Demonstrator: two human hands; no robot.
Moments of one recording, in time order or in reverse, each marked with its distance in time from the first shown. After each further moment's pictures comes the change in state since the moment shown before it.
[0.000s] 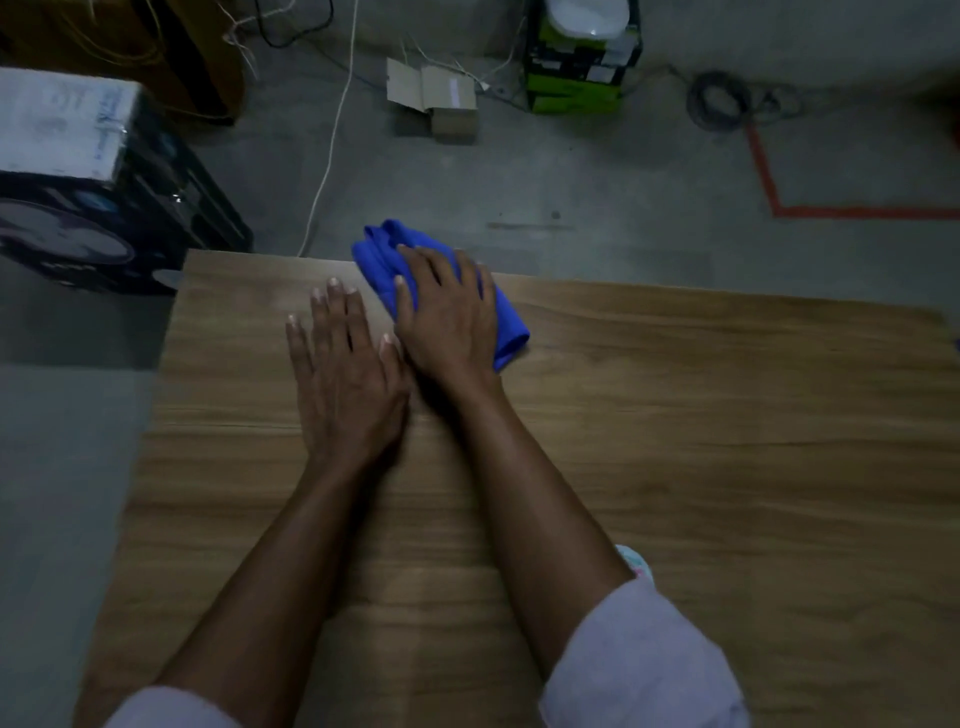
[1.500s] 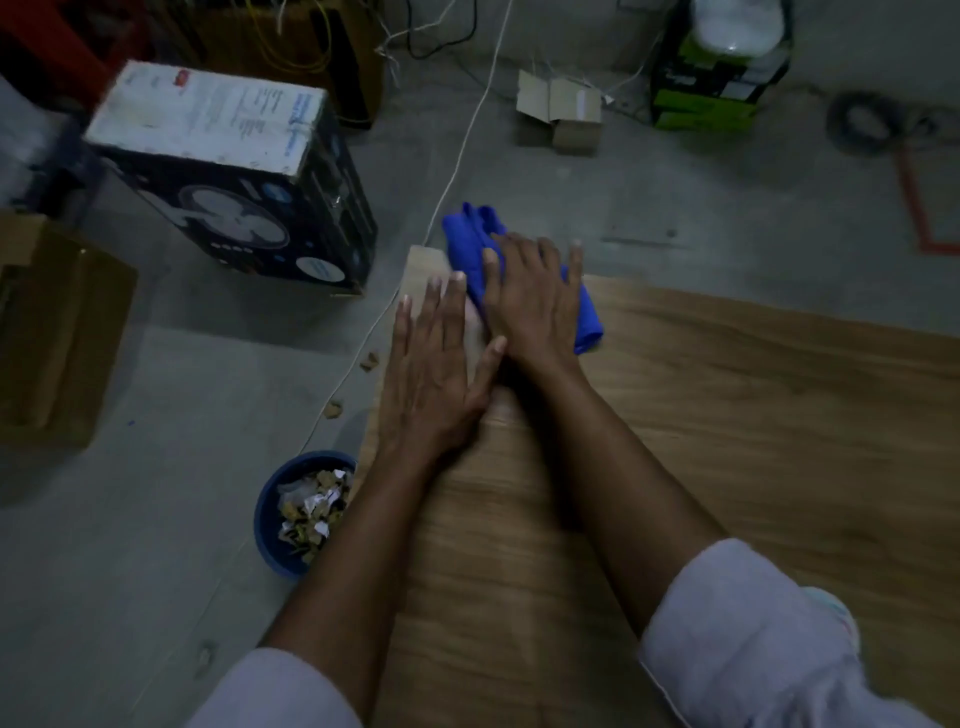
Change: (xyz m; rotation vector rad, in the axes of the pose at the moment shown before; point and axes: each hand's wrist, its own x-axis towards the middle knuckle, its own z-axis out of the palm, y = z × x) left_hand 0.010 -0.130 -0.030 -0.193 0.111 0.163; right_hand 0.021 -0.117 0.048 -0.049 -0.088 -0.020
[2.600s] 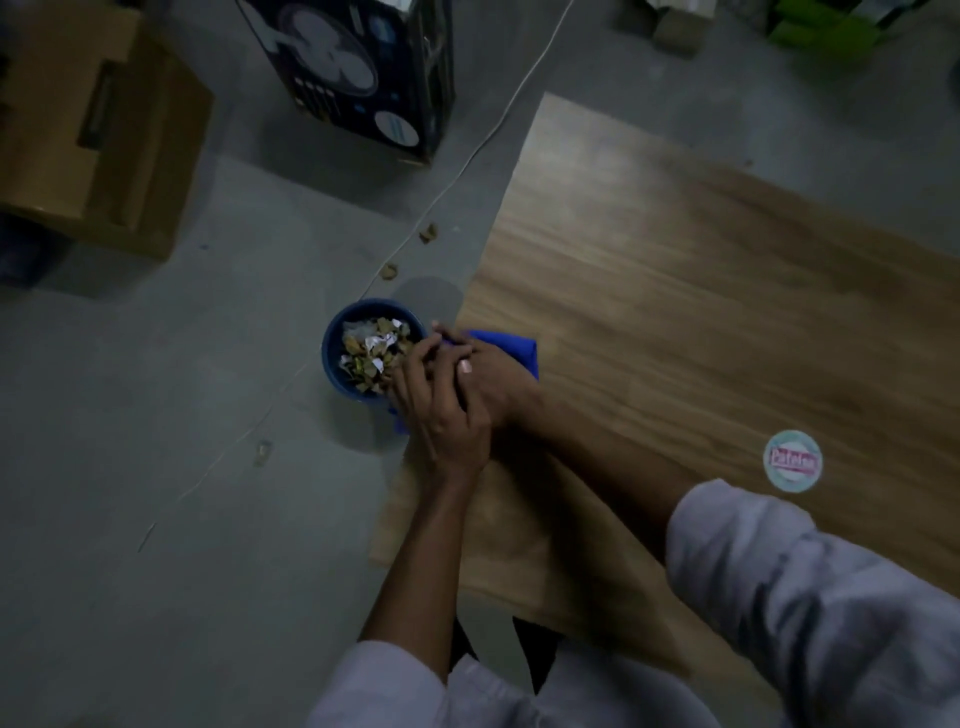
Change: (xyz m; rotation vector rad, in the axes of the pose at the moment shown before) left_hand -0.240 0.018 -0.078 -0.292 0.376 -0.589; right_hand -0.253 -0.079 -0.010 -0.023 -0.511 -1.227
